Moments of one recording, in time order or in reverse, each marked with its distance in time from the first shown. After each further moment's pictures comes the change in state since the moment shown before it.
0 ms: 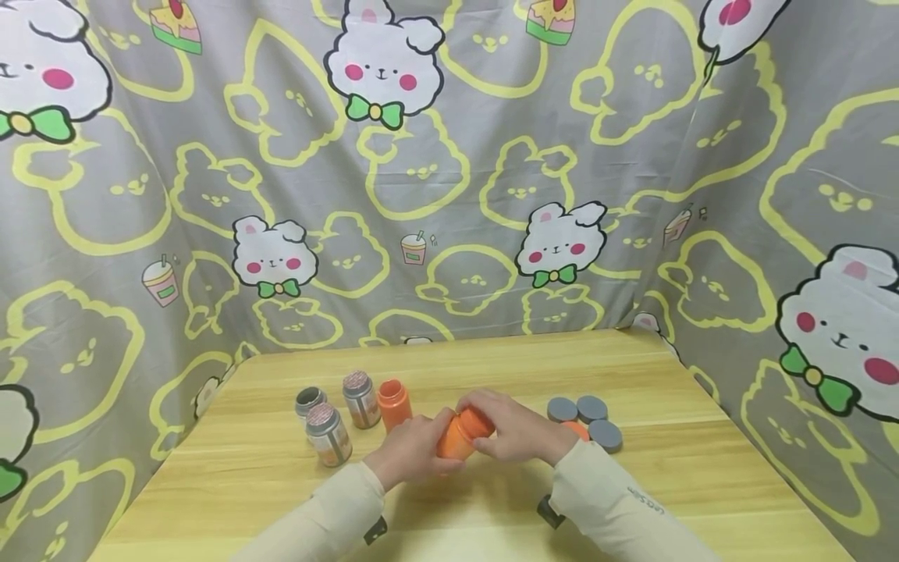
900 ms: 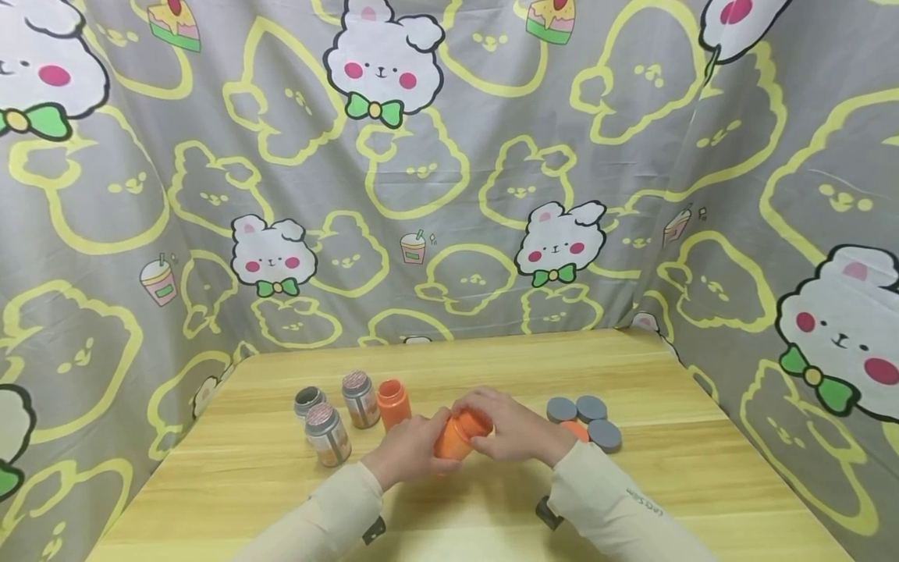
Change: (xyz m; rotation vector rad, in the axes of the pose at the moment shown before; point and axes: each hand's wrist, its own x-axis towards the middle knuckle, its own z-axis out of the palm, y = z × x) left_hand -0.002 -0.002 -0.001 0.005 0.001 -0.008; right_hand 0.000 -0.003 0.002 -0.047 0.035 0.053
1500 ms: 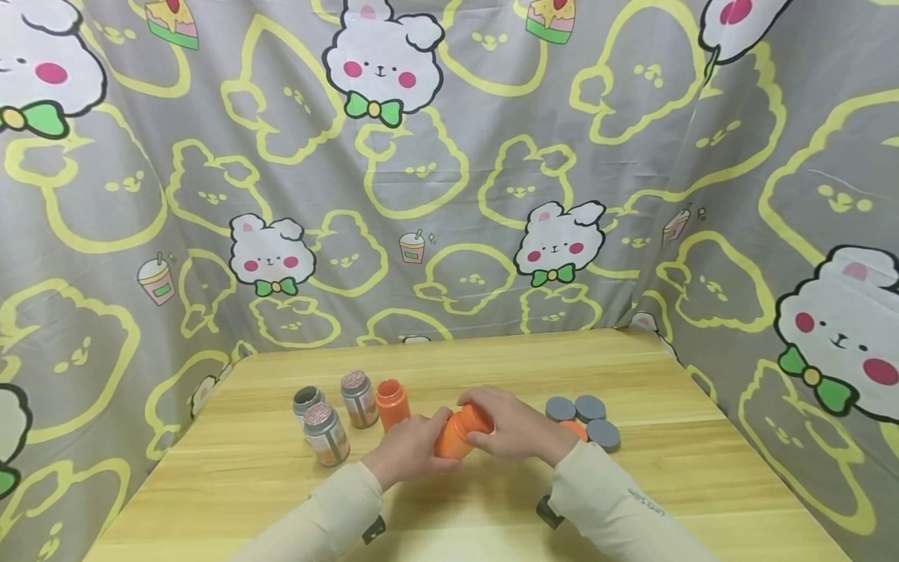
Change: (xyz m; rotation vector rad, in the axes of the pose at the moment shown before) left_hand 0.002 -0.001 0.001 -0.002 0.005 0.010; right_hand -0.001 0.000 -0.003 -0.033 0.019 0.028
